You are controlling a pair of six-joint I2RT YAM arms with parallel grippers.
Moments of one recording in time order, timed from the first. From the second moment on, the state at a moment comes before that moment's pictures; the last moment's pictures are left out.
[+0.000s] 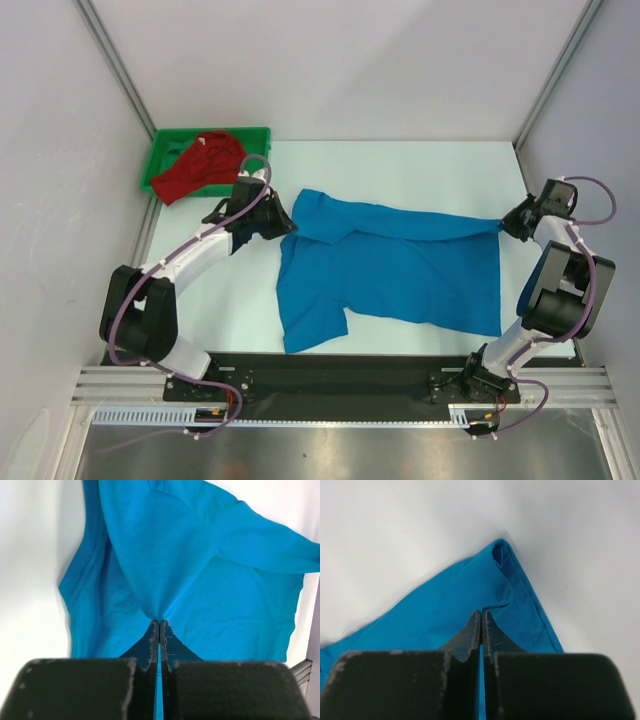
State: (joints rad) left arm -0.36 1.51 1.02 -0.23 0.20 -0.66; right arm -0.44 1.67 1.09 -0.24 -0.21 0.47
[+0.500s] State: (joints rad) left arm -0.36 1.50 1.00 -0.21 0.22 -0.65; right arm -0.44 1.67 1.07 -0.24 -0.15 0.47
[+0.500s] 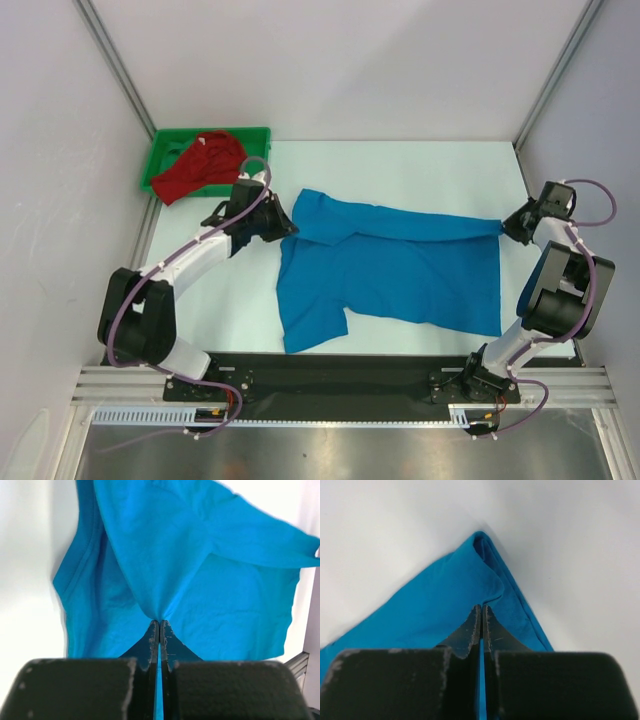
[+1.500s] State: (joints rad) left arm -0.32 2.32 2.04 -0.56 0.13 -0.32; right arm -0.43 1.74 1.16 -0.17 -0.16 0.43
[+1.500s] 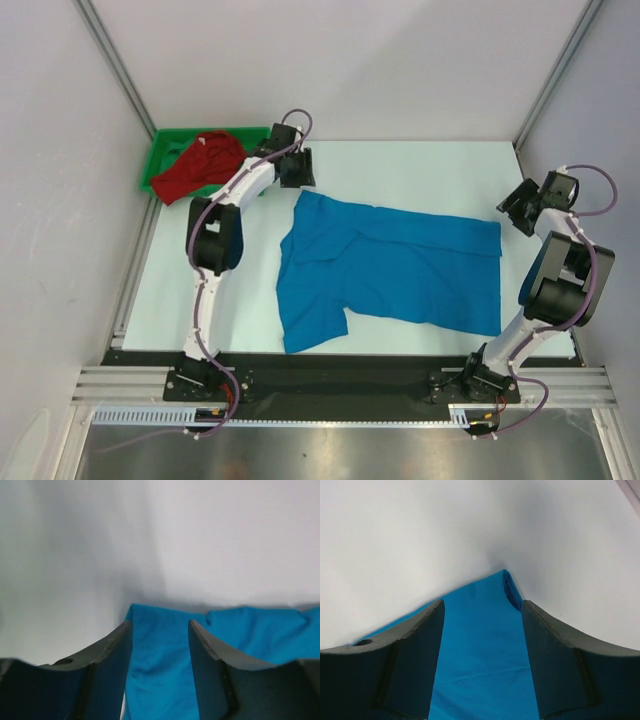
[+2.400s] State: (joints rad) left arm -0.28 2.44 2.06 -0.54 0.21 -0.42; right arm -0.45 1.91 1.24 -0.16 -0.13 0.35
